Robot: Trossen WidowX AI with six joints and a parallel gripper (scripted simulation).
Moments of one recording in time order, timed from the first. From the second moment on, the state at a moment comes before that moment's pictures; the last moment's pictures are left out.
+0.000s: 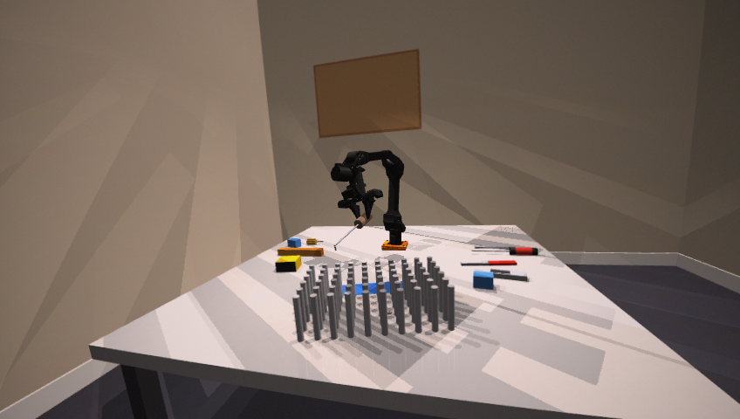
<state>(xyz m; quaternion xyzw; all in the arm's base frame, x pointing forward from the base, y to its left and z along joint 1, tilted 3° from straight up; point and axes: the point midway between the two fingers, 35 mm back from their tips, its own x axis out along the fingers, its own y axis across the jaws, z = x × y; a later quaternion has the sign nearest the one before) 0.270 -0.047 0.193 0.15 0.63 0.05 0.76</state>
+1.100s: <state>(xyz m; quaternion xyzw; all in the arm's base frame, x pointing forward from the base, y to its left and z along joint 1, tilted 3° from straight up) 0.271 0.004 0.152 0.00 0.57 0.26 0.78</state>
